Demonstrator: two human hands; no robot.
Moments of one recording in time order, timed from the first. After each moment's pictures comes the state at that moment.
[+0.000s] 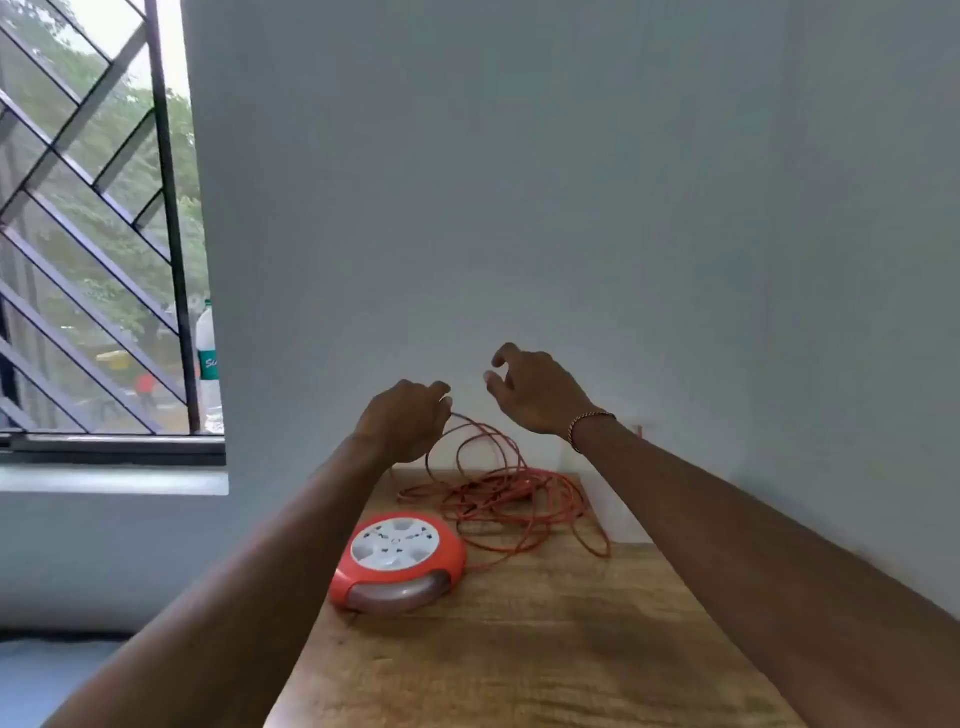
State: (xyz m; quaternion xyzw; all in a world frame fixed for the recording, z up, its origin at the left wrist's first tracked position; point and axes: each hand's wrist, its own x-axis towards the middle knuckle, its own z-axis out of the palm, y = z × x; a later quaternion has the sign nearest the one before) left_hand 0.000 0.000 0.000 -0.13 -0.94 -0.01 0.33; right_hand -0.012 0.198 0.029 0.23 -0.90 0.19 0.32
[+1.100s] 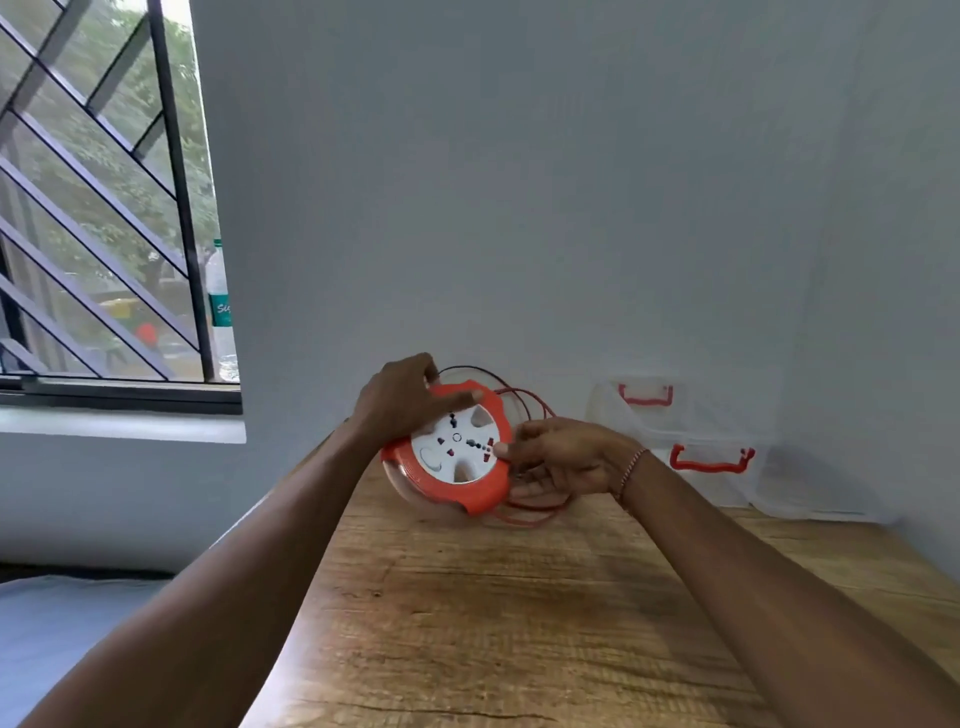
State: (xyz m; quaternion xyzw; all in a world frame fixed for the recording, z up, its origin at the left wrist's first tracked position) left_hand -0.018 -0.044 -0.032 -0.04 -0.94 -0.22 0.25; right_hand -0.013 0.189 -0.061 0.15 -0.72 0.62 -0.27
